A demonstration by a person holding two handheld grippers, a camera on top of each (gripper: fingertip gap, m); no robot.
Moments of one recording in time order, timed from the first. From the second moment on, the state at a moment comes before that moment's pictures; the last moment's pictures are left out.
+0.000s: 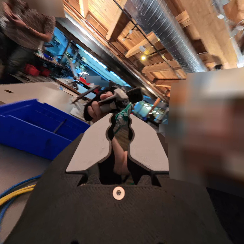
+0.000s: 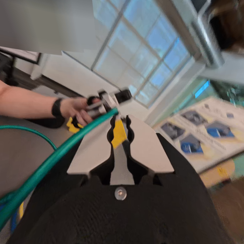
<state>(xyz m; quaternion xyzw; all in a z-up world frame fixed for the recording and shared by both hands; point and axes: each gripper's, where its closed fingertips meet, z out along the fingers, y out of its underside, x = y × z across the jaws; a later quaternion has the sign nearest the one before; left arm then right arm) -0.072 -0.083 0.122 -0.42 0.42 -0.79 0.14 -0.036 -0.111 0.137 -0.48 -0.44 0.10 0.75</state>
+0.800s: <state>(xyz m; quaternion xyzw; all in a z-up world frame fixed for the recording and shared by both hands) -0.123 -0.082 0.160 -0.33 0.60 -0.38 0.62 -0.118 -0.085 0.138 -0.48 -0.09 0.82 0.30</state>
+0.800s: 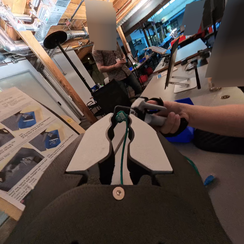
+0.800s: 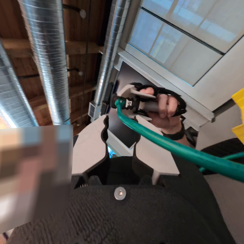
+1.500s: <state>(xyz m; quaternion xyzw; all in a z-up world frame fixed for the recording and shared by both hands) -0.127 -0.111 0.153 -0.27 0.66 -0.34 0.61 -0.128 -0.106 0.144 -0.45 -0.13 0.85 0.24</state>
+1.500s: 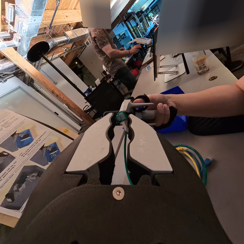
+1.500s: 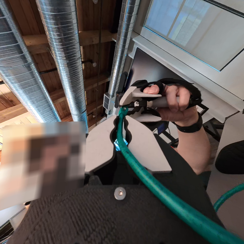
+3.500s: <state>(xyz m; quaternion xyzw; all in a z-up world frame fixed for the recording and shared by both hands) -0.152 -0.110 0.134 -0.36 0.55 -0.55 0.52 -0.148 -0.108 0.139 -0.51 -0.36 0.44 0.65</state>
